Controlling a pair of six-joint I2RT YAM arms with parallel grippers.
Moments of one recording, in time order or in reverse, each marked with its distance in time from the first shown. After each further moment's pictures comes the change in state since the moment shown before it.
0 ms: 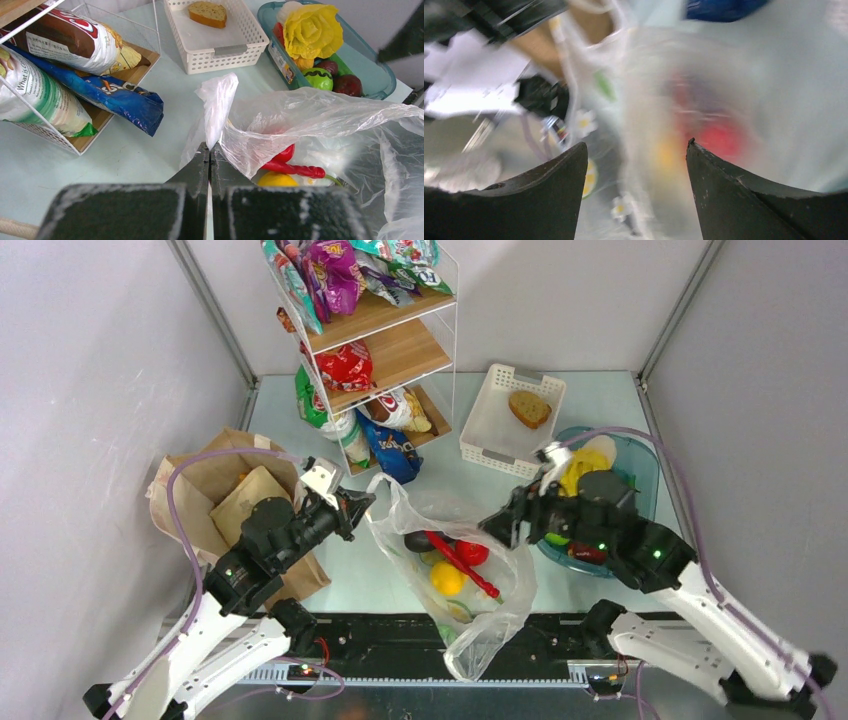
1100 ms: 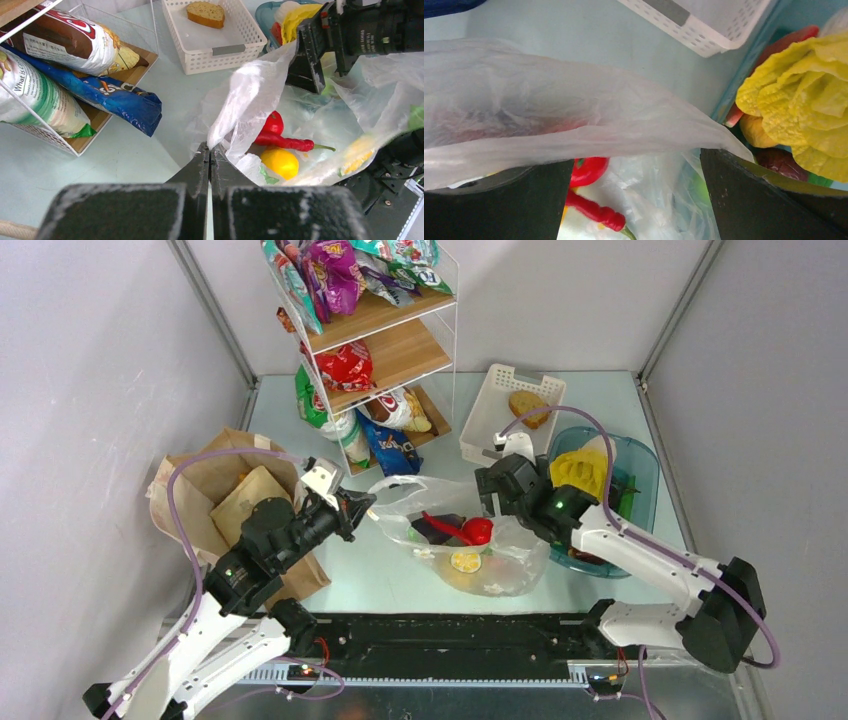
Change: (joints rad) left arm -0.004 -0.001 0.000 0.000 -0.001 0.000; right arm 0.154 0.493 0.045 -0.020 0.758 -0.069
